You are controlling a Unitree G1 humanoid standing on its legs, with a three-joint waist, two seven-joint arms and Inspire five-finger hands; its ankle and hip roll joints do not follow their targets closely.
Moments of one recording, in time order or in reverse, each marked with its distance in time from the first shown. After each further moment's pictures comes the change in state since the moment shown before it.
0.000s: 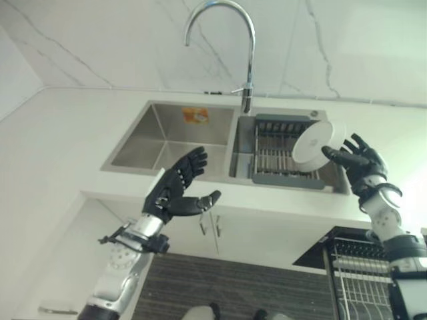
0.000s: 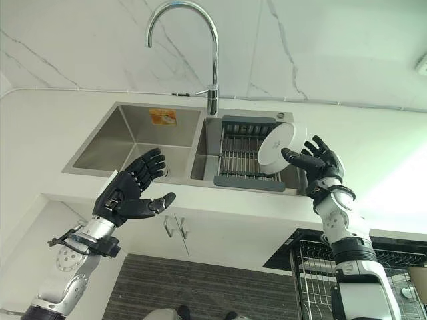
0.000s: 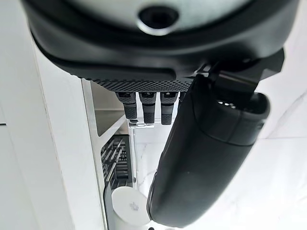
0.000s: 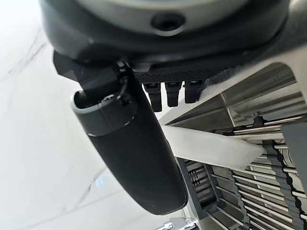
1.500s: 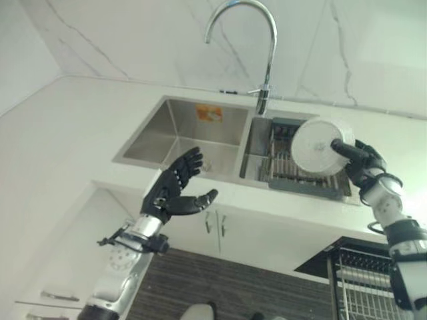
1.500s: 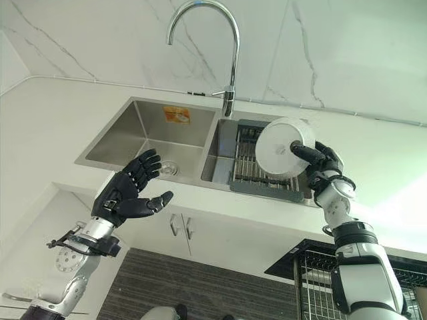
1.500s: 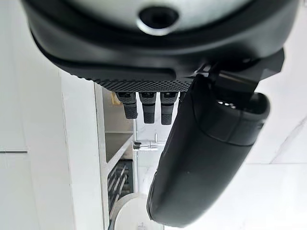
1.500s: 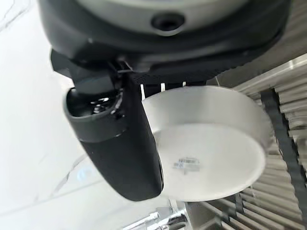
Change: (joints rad) left arm 0.003 0.010 -0.014 0.010 -0.002 0.000 0.046; right arm -0.144 -0.033 0.069 0.178 0.039 0.057 -0.033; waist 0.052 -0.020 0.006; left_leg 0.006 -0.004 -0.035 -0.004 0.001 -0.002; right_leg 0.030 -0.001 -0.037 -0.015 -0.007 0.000
